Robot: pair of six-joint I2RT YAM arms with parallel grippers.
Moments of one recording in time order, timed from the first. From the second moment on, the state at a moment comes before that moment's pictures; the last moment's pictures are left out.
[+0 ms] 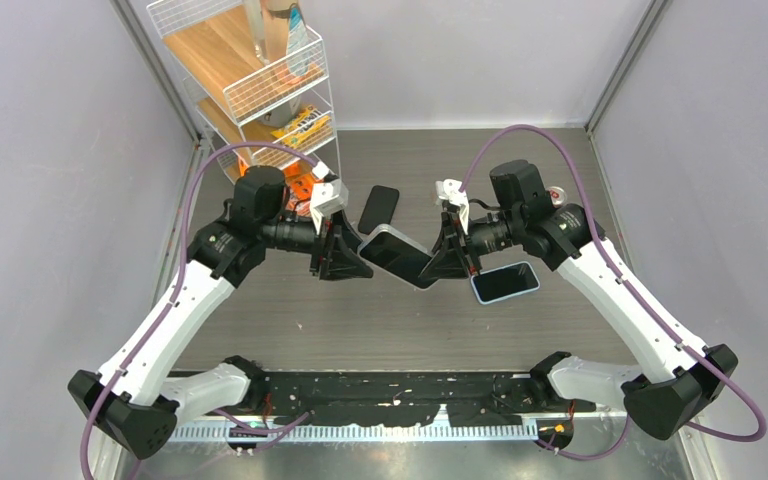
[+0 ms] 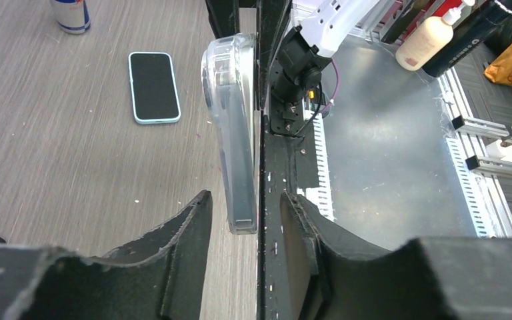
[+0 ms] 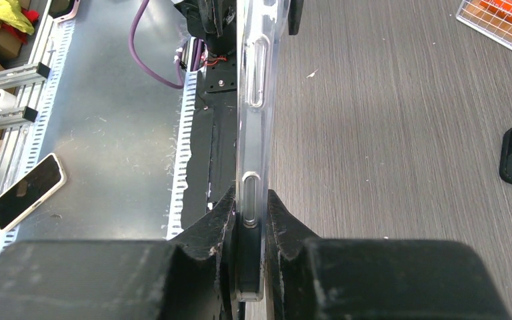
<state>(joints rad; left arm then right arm) -0.52 1.08 1.20 -0.58 1.06 0.13 0.54 1.17 1.27 -0.80 -1.03 -0.37</state>
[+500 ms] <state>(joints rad) -0.52 1.09 1.19 -0.52 1.09 0.09 0.55 1.17 1.27 -0.80 -1.03 -0.37</state>
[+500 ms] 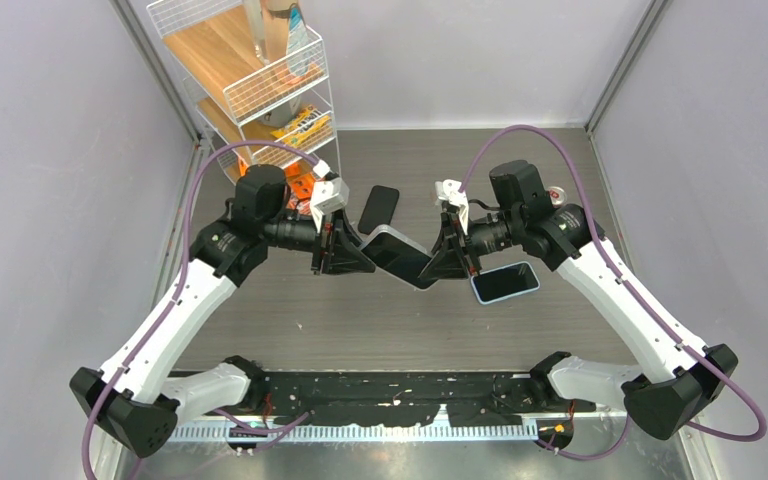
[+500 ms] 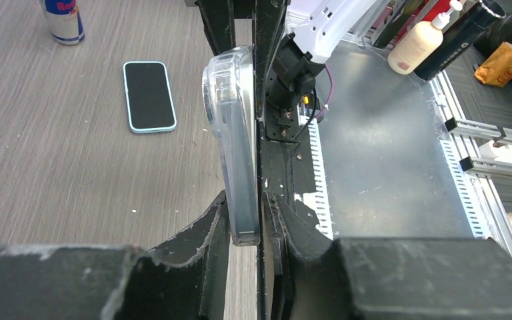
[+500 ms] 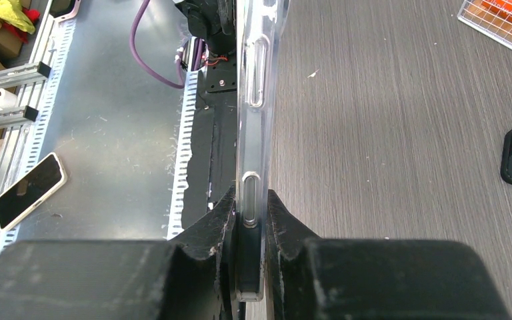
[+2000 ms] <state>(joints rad) -0.58 1.21 1.36 -1.02 1.14 0.85 0.55 1.17 1.18 -0.74 -1.15 -0.35</state>
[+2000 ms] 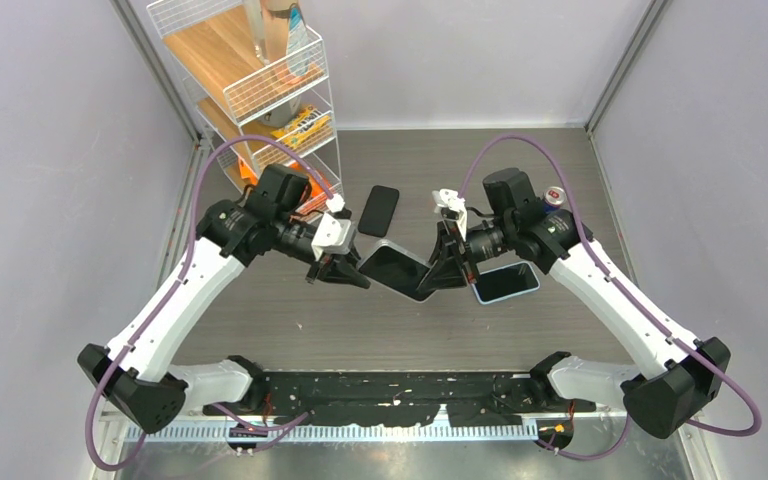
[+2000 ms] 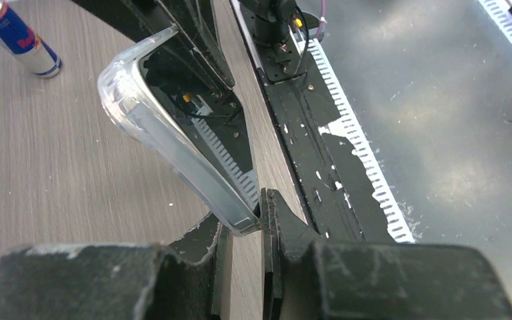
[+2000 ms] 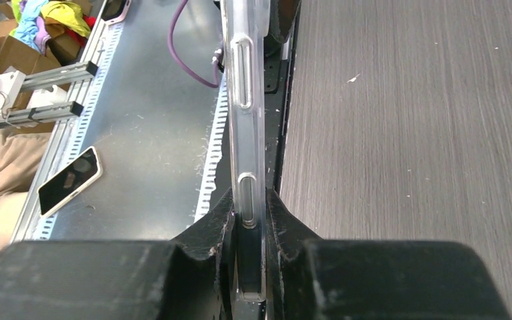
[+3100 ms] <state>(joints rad) -0.63 1.37 1.58 -1.38 0.99 1.29 0.57 1.17 1.13 -0.73 -1.18 -0.29</state>
